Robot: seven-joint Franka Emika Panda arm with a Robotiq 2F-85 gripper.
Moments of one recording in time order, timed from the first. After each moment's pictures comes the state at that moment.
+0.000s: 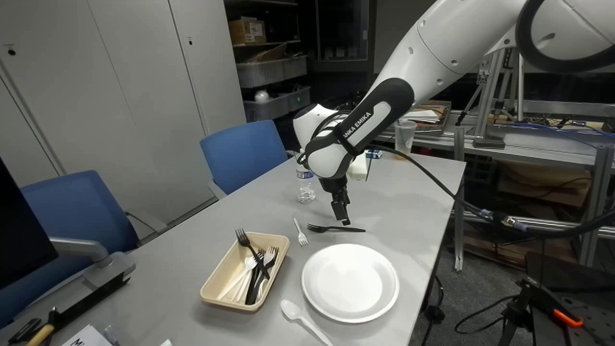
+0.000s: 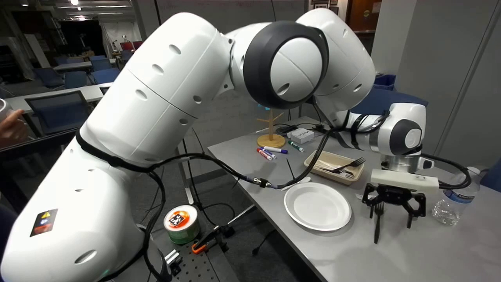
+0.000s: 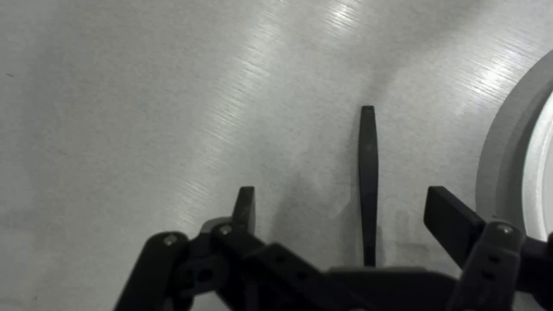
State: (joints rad) arm -0.14 0.83 -0.05 -1.49 -0.28 2.13 -0.44
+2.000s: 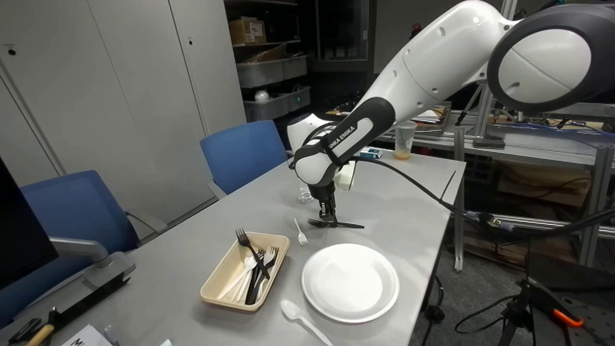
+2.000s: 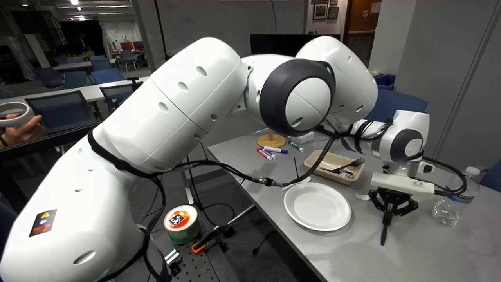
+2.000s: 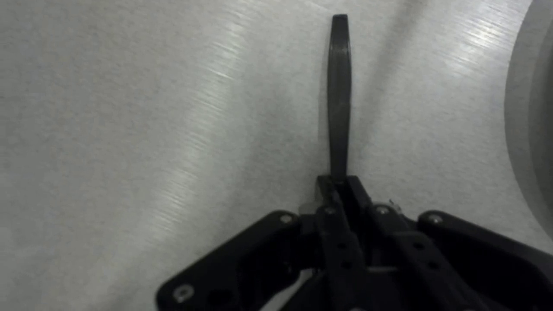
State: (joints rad) arm -0.15 0.97 -0.03 -1.31 -0.20 2.14 -0.43
